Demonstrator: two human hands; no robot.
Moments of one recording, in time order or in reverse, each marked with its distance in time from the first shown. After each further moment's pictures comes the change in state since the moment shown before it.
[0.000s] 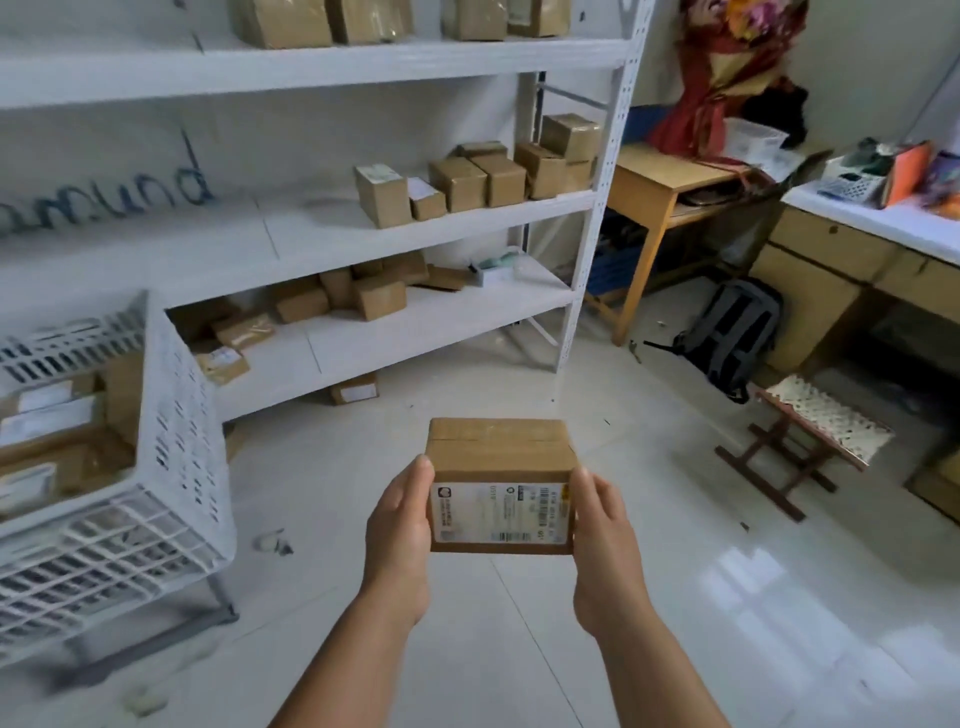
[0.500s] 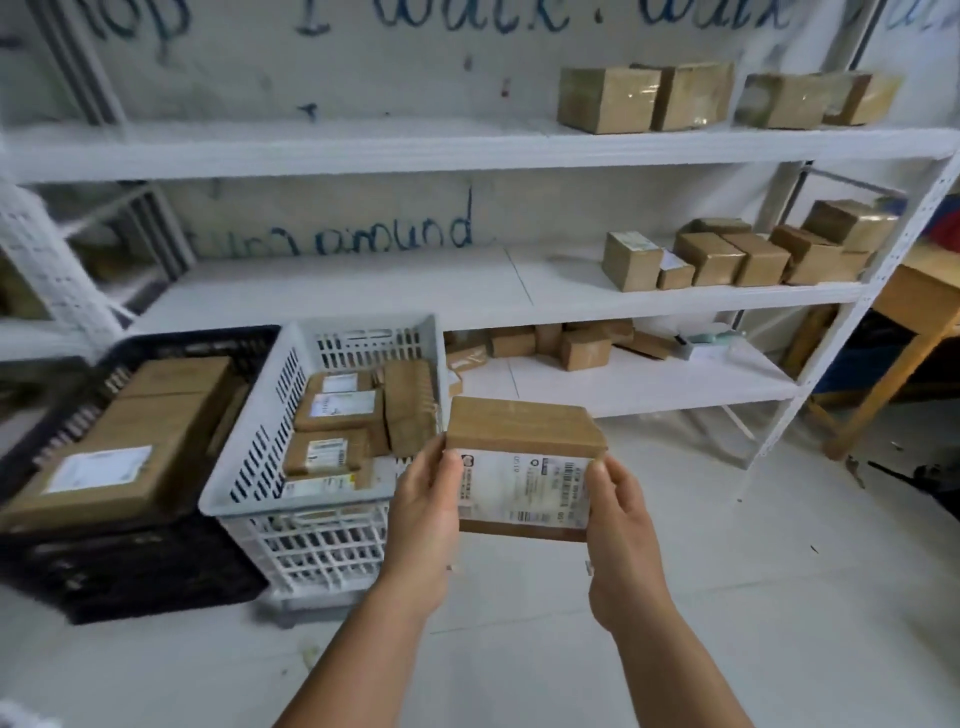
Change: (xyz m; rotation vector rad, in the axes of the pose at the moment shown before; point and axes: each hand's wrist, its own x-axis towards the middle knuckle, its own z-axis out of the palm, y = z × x) left_hand 0.035 0.088 -0.270 -0.115 0.270 0.263; right_hand -0.072 0.016 0.285 -0.076 -0.316 -0.109
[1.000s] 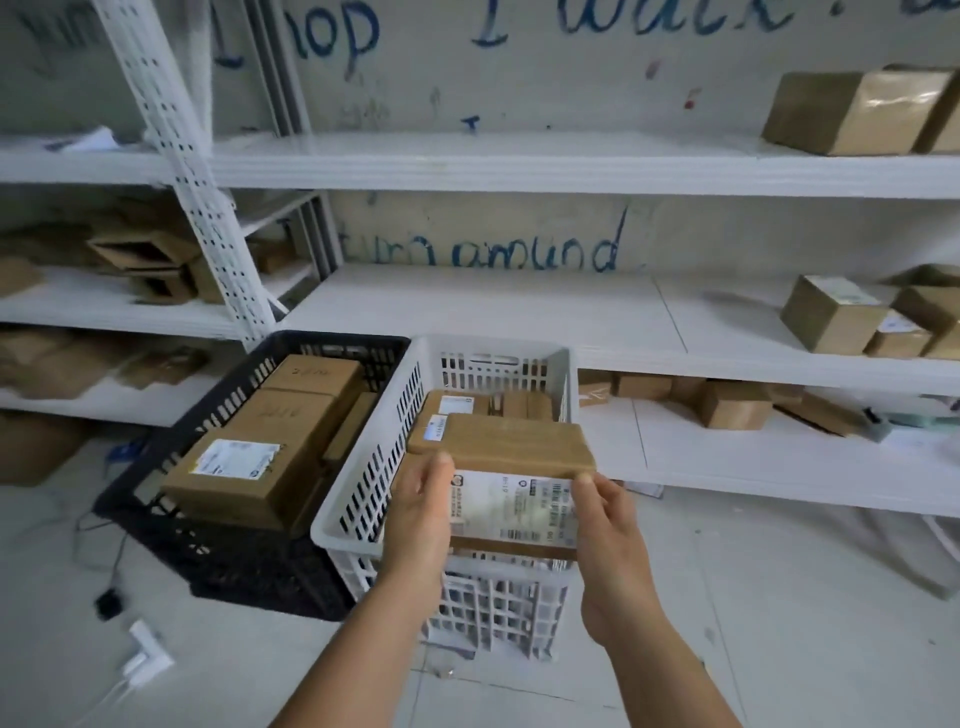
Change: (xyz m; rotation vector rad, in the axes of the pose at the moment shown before) left_hand 0.114 0.017 -0.101 0.092 0.359 -0.090; right_hand 0.074 0.009 0.158 -0.065 -0.318 0.129
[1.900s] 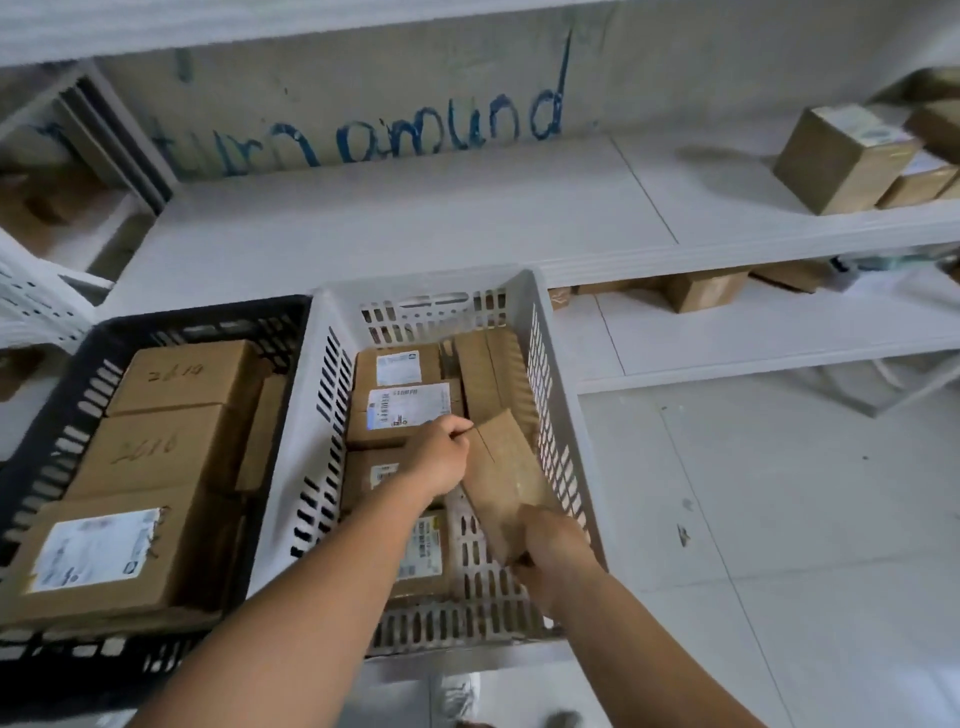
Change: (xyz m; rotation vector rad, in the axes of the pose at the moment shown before) left_hand 0.244 -0.050 0.079 0.924 -0.460 0.006; right_hand 0.167 0.085 0.063 0.061 0.263 0.643
